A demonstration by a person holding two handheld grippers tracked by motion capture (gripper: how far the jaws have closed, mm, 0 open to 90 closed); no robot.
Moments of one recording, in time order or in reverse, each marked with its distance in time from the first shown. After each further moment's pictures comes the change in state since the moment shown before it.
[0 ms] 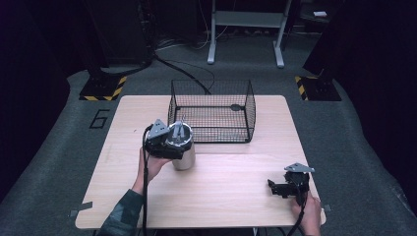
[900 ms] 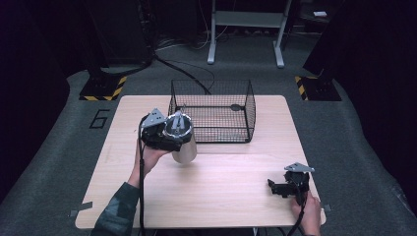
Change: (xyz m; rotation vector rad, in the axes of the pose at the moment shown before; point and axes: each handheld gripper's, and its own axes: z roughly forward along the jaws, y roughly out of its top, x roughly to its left) left arm 0.003 0.037 -0.013 -0.030 -0.060 -0.003; right arm 0.000 0.000 0.000 0.002 -0.002 0.000
